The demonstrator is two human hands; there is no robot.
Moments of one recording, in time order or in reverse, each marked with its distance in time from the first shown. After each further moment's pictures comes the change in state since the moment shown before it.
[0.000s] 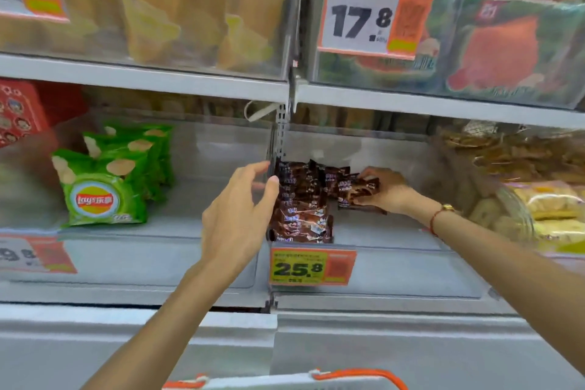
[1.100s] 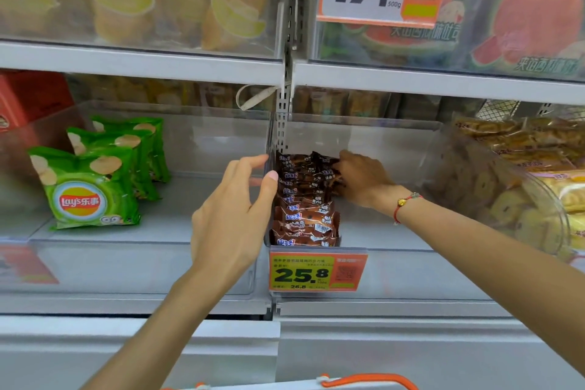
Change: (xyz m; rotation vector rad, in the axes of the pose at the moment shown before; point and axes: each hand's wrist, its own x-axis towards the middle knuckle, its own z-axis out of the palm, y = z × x) left_hand -0.001 0.000 0.001 0.055 -0.026 -0.005; right_hand 0.040 -0.029 0.041 -0.449 0.141 -0.281
